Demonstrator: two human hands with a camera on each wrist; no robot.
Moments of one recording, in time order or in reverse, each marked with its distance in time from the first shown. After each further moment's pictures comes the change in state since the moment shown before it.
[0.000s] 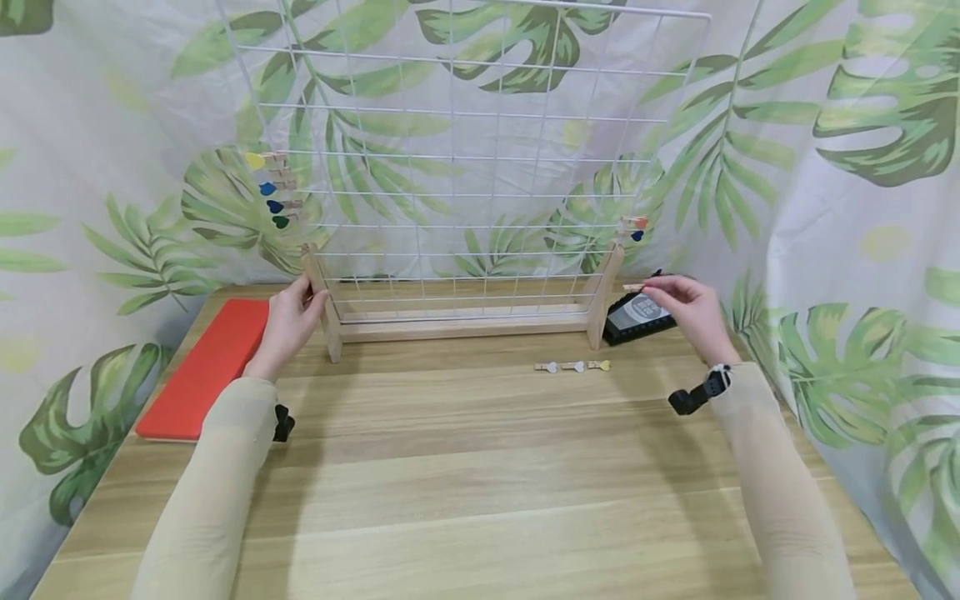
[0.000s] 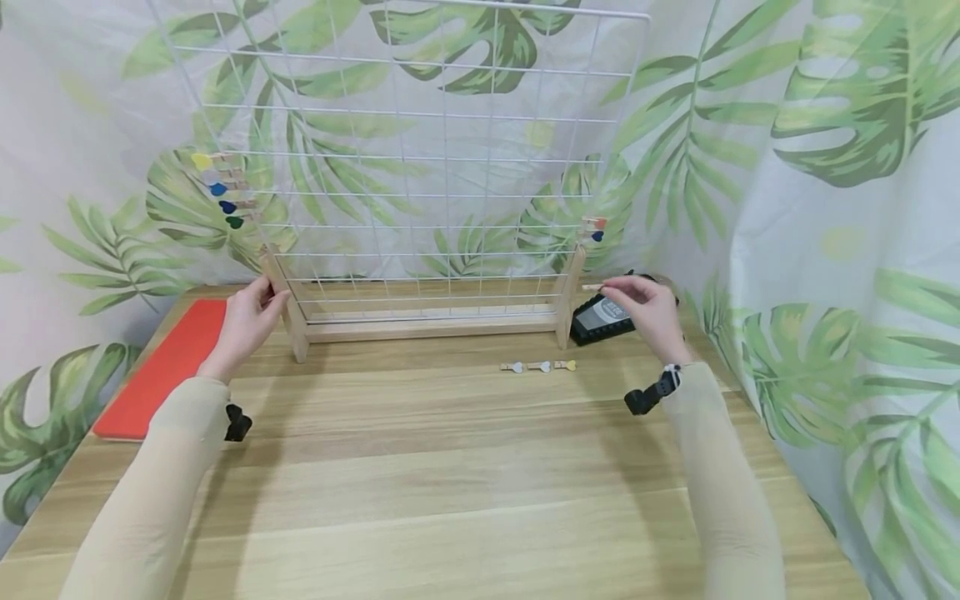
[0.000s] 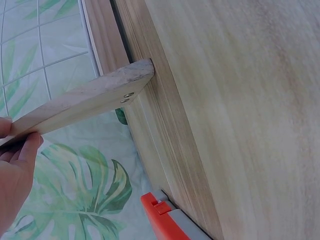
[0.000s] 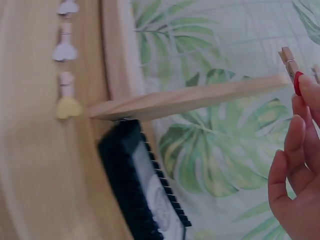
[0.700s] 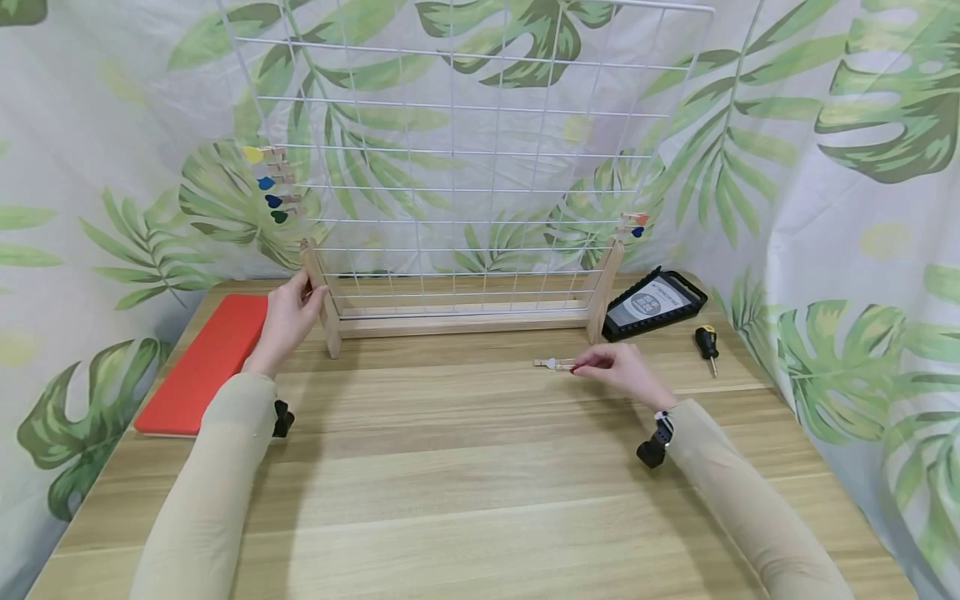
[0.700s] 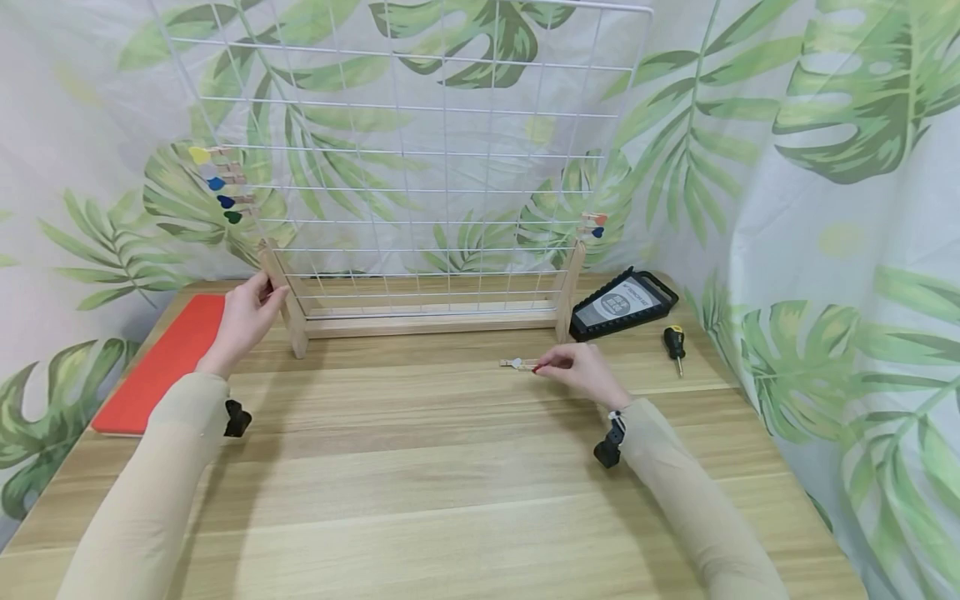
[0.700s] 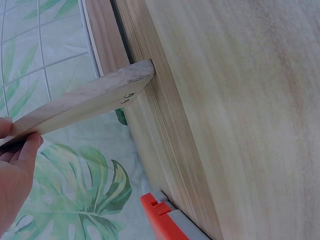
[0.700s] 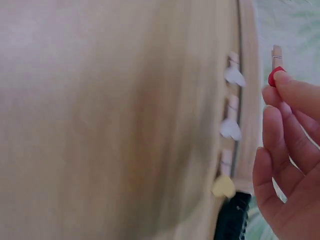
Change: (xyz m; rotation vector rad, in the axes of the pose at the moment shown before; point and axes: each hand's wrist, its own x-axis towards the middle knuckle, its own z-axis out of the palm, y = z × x) left_hand 0.000 0.001 0.001 0.002 0.003 -0.008; right_hand -0.053 0.026 0.084 -0.253 -0.426 -0.058
